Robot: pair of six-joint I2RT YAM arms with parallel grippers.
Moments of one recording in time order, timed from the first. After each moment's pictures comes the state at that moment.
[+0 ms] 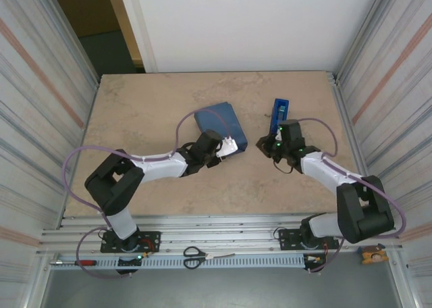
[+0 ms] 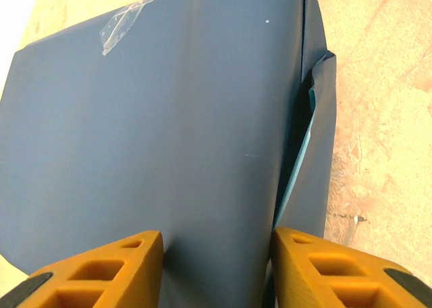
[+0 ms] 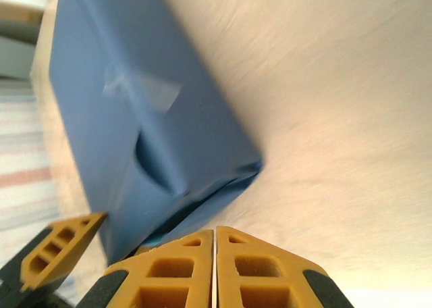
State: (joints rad) left arm -0.83 1.73 0.94 0.06 -0.23 0.57; right arm 0.27 1.33 0.68 -0.11 -0.31 0.98
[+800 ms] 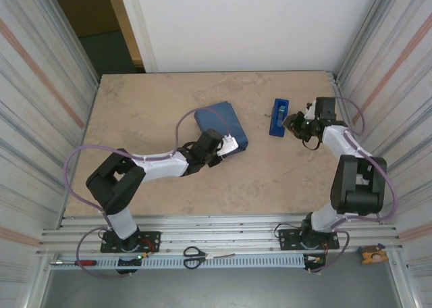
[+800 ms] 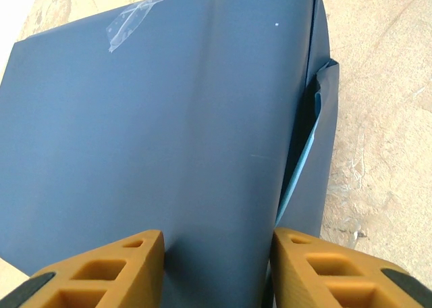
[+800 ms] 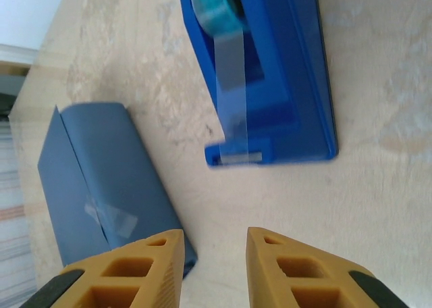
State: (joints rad) left arm -0.83 1.74 0.95 0.07 -0.23 0.51; right arm -0.10 1.59 1.04 -0.35 -0.50 0.60
